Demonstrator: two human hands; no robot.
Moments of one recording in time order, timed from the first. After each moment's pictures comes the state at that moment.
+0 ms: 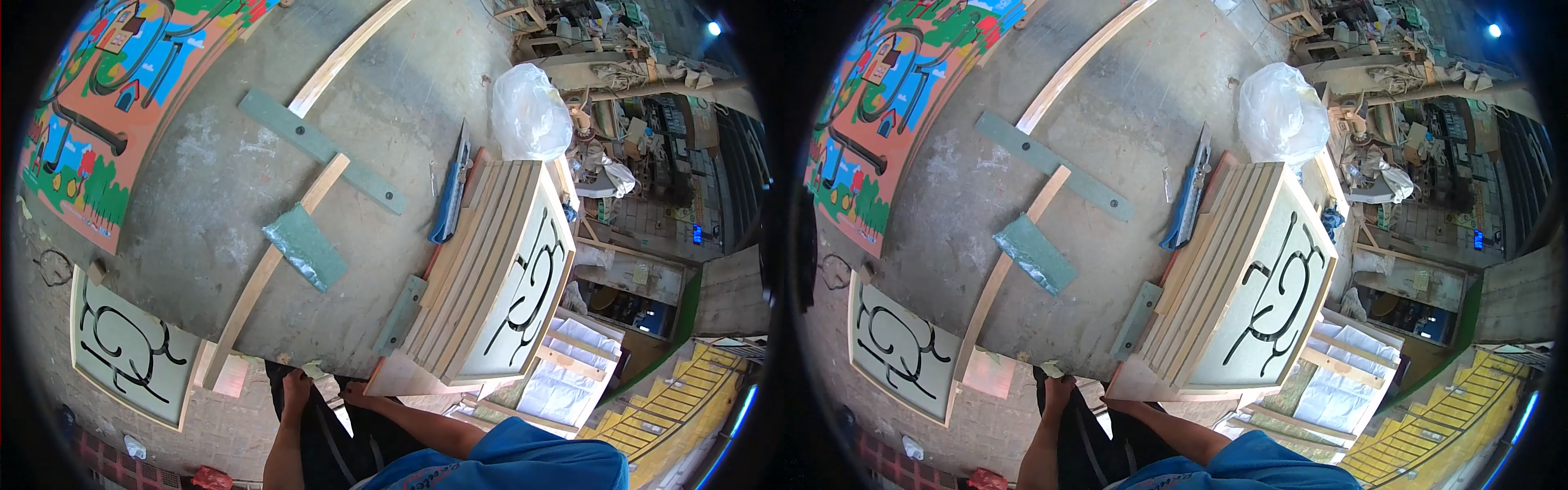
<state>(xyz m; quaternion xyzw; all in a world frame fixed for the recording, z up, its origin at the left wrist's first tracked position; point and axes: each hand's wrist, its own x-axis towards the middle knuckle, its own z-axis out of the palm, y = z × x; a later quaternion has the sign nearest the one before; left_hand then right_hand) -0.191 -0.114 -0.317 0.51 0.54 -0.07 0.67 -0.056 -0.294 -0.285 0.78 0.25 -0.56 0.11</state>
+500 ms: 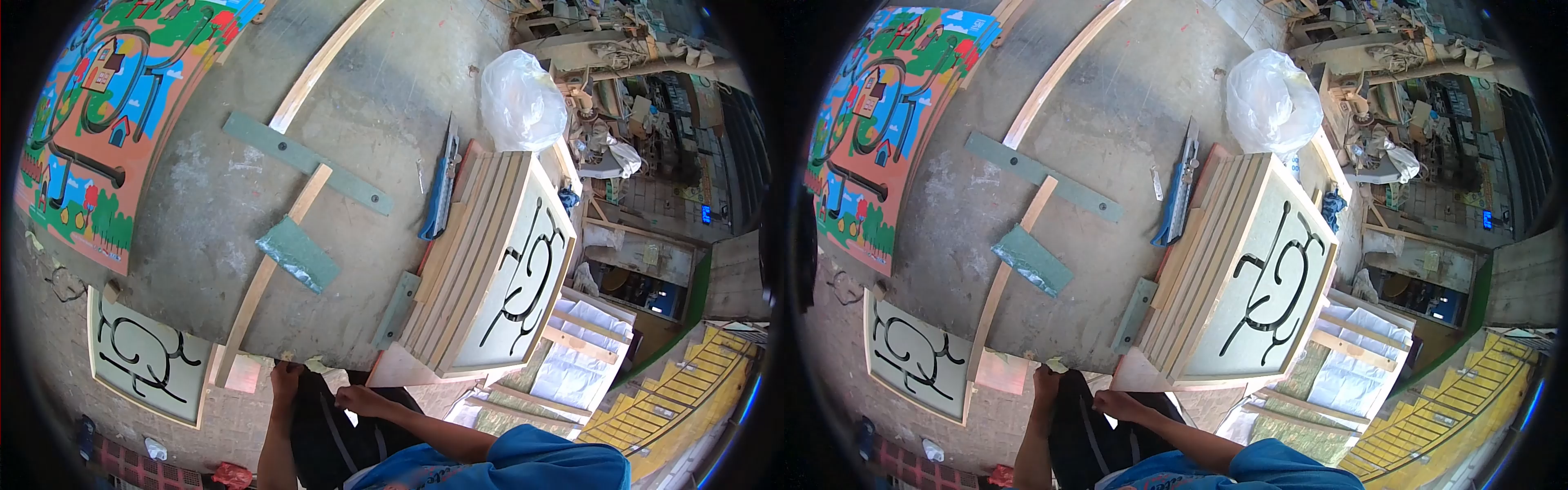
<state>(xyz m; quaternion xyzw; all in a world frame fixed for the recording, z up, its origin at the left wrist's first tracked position) -0.203 -0.034 -0.274 0.57 0.55 -0.10 0.61 -0.050 -0.174 -0.168 0.69 0.24 -0.67 -0.13</state>
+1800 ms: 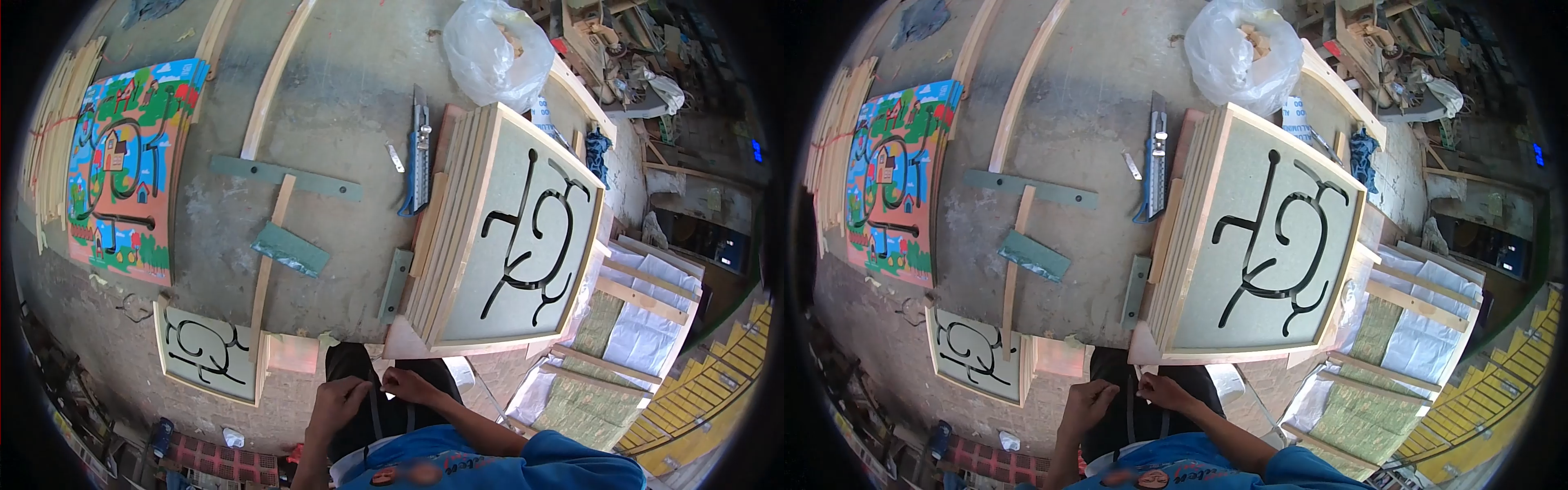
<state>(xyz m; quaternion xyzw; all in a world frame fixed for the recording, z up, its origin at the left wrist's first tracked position) -0.133 0.064 -0.021 0.62 0.35 -0.24 0.66 -0.048 -0.167 -0.102 0.70 0.16 -0.65 -0.24</state>
